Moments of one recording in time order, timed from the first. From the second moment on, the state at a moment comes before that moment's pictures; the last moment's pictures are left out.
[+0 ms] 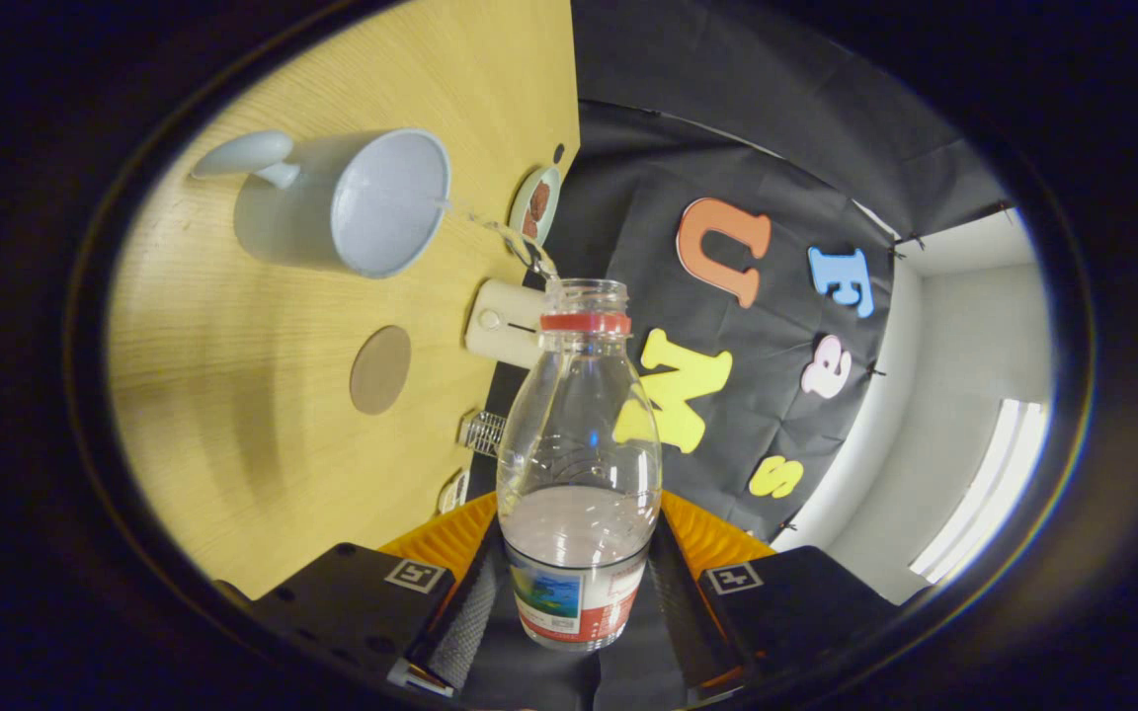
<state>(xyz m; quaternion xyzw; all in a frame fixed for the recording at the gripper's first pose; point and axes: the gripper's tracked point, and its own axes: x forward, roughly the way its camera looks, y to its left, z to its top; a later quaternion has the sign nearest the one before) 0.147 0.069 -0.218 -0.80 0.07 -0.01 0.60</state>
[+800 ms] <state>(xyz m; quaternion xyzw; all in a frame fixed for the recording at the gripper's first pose) 0.152 0.070 -0.211 -0.83 0.06 -0.01 0.56</state>
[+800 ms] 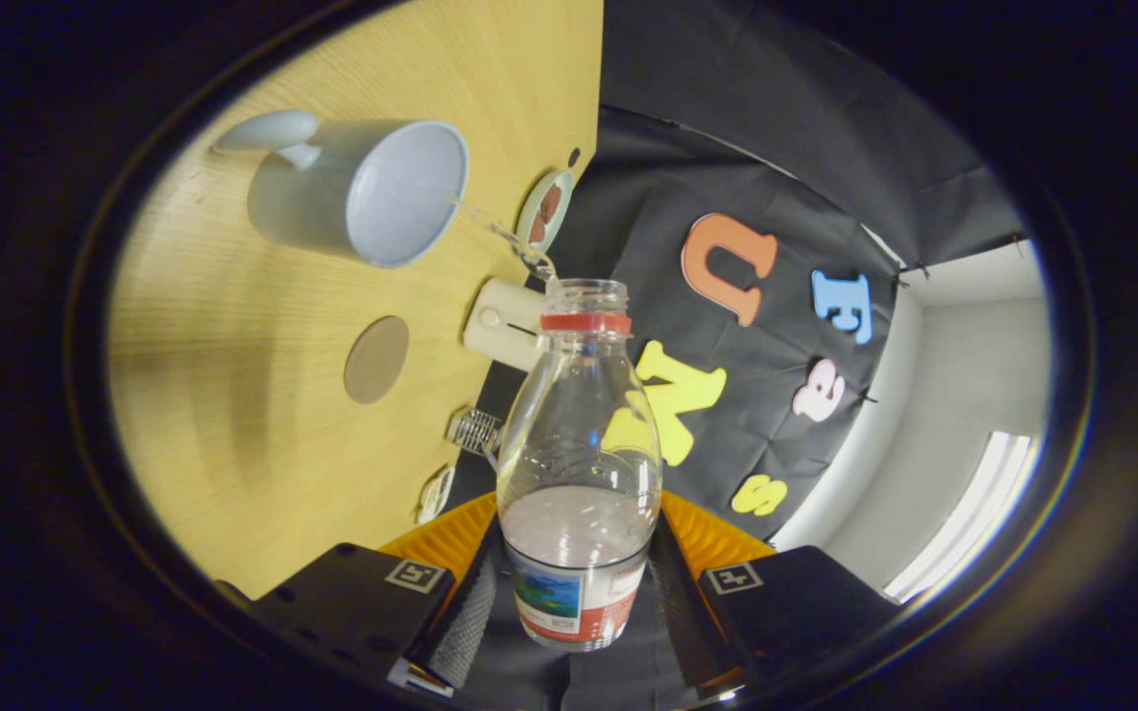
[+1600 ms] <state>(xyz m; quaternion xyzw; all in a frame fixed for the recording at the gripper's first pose) 0.153 0.076 -0.207 -0.85 0.05 -0.01 0.53</state>
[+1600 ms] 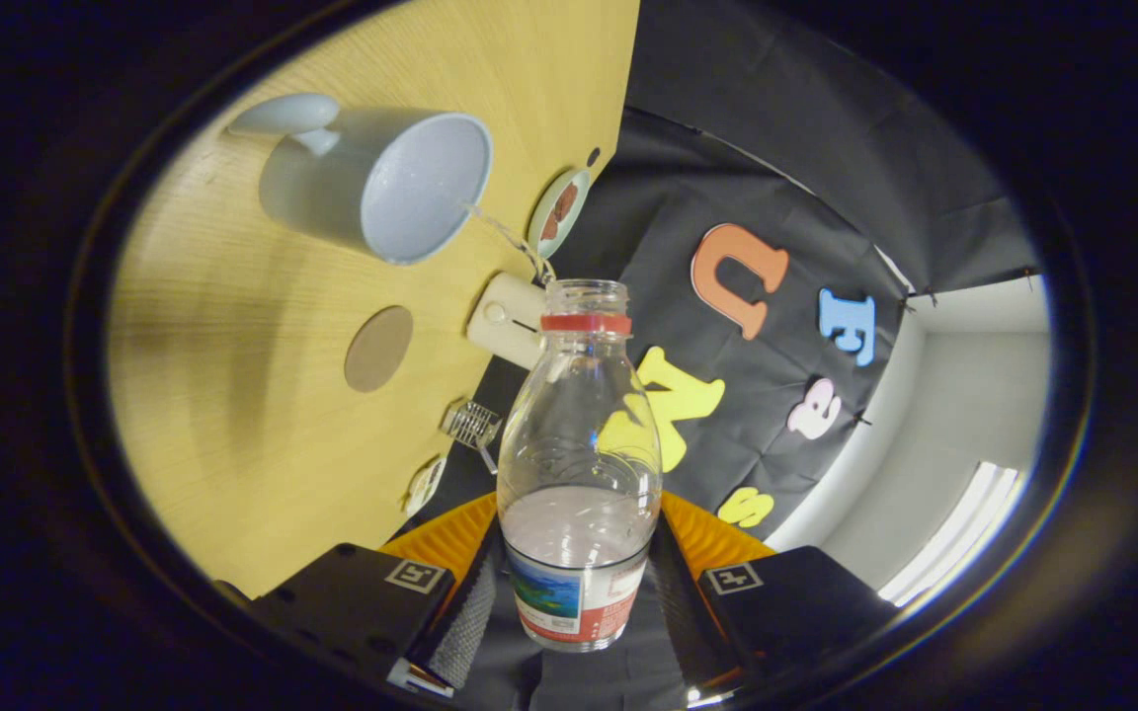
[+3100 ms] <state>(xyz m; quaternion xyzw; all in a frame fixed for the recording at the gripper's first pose) 0.147 0.112 -0.147 -0.90 -0.04 -0.04 0.44</state>
